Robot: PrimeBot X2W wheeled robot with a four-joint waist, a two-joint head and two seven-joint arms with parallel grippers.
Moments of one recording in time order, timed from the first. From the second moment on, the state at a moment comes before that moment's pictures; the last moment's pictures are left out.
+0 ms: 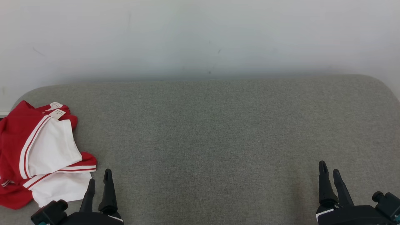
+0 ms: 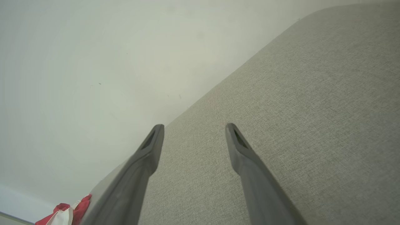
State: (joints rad) left arm -0.08 0.04 0.01 0.24 -0.74 -0.07 -0.10; right arm -0.02 -0.04 -0.06 0.19 0.75 0.13 -0.10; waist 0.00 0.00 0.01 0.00
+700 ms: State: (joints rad) left arm -0.08 0.05 -0.03 0.24 -0.45 -0.04 -0.16; right arm -0.01 -0.04 -0.05 0.18 0.47 0.13 -0.16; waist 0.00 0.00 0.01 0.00
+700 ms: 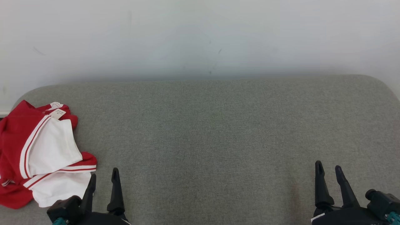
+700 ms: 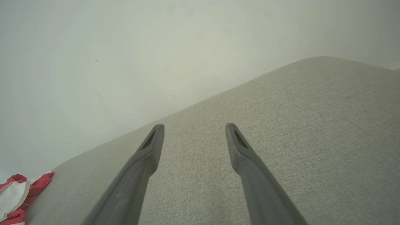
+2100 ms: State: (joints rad) left arm -0.07 0.07 -0.06 0.24 -0.10 -0.01 -0.25; right arm 0.00 -0.05 -0.02 0.19 0.10 0.13 -0.25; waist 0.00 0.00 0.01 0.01
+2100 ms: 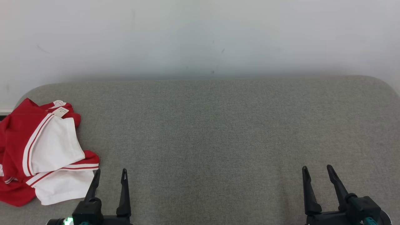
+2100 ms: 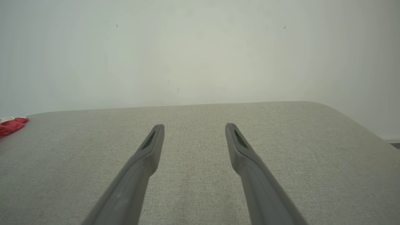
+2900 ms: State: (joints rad) left arm -0.07 0.05 -0.04 0.24 -0.09 -0.02 -0.26; right arm 0.01 -0.05 -0.03 0.20 0.04 0.13 -0.26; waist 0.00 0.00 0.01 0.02
